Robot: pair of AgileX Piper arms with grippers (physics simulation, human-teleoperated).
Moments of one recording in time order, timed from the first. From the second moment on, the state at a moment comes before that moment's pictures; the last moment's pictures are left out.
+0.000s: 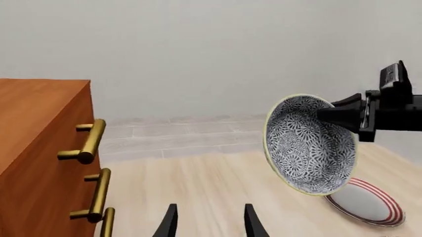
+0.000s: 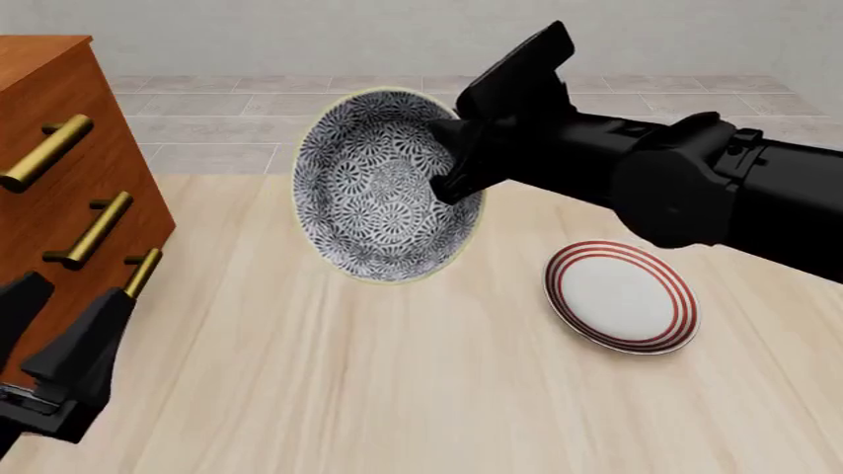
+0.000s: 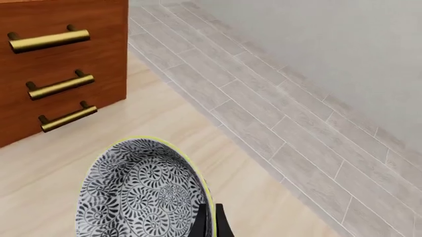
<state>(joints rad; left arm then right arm) -0.26 0.21 -0.11 -0.16 -0.07 0.65 1.42 -1.10 0.03 -0.27</state>
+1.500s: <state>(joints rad) -0.68 0.76 -0.30 -0.66 -0.16 0.66 1.37 -1.06 0.00 -0.32</state>
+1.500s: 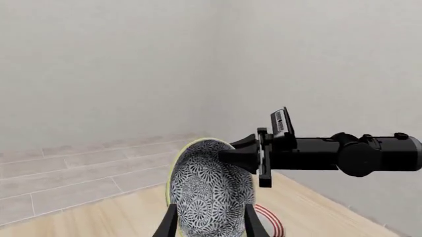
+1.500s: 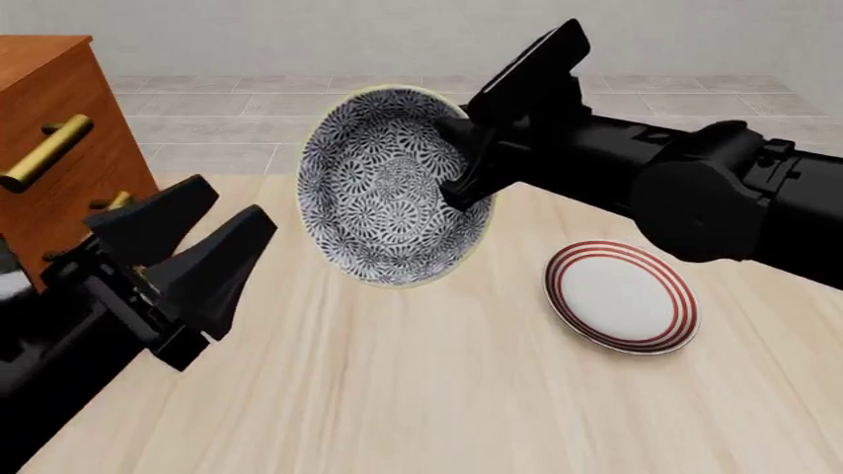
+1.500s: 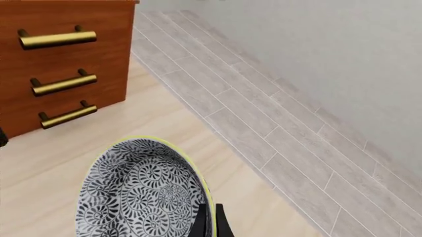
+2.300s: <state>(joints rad) -0.64 0.94 -0.33 -0.75 -0.19 0.66 1.35 -1.06 0.02 -0.31</state>
